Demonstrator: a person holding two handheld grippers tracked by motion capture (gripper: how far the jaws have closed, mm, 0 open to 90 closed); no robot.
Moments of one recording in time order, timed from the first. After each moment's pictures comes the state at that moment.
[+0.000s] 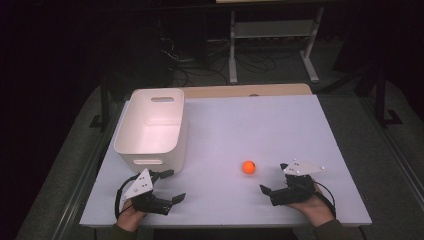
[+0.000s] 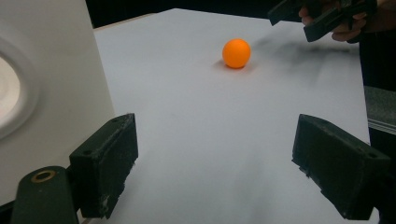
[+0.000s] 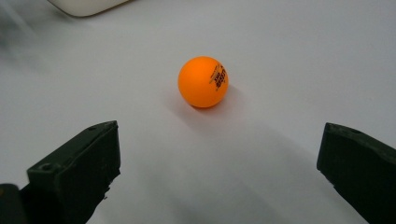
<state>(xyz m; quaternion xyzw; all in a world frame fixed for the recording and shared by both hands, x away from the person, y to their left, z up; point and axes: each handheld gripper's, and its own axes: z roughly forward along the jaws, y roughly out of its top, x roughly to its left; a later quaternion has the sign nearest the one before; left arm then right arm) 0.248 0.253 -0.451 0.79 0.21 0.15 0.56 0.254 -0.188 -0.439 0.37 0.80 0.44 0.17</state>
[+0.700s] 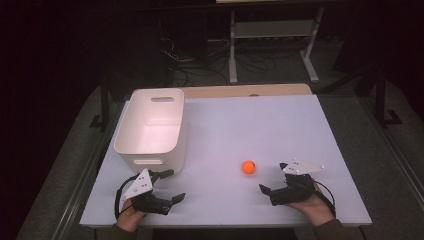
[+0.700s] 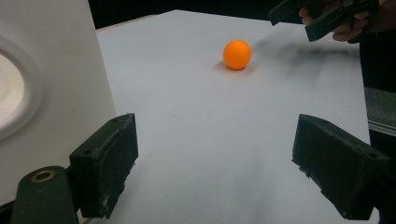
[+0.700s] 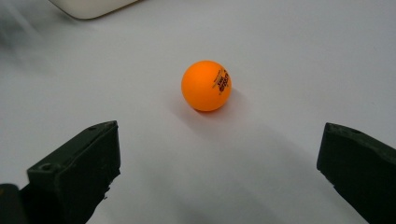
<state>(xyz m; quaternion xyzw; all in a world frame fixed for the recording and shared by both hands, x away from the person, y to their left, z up) 0.248 0.254 -0.451 0.79 0.21 0.15 0.56 0.255 -0.186 -0.436 0.37 0.80 0.44 0.16</state>
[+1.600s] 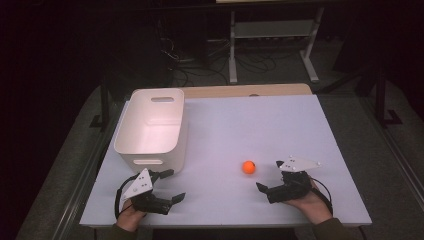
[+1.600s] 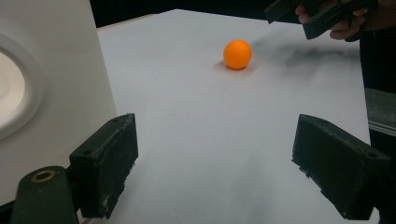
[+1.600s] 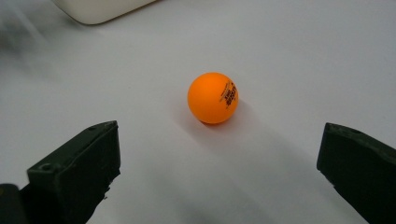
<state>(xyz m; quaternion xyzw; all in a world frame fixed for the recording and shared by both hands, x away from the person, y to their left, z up) 0.248 0.254 -0.452 0.79 0.21 0.15 0.56 0.261 -0.178 -0.432 0.36 0.81 0.44 0.16</state>
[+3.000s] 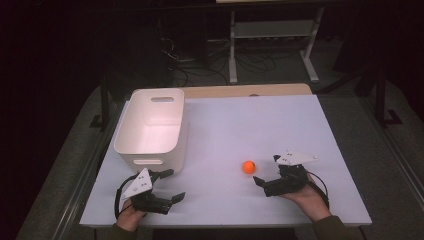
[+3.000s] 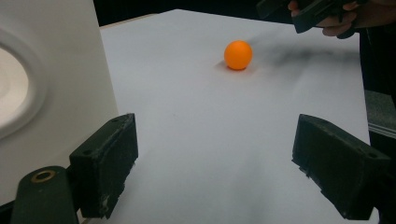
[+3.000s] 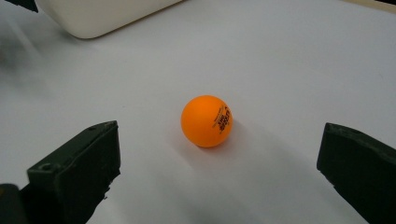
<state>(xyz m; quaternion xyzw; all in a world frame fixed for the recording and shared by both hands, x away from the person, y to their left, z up) 0.249 0.254 -0.452 0.79 0.22 0.14 0.56 0.274 -0.172 -0.425 0.37 0.80 0.45 0.16</state>
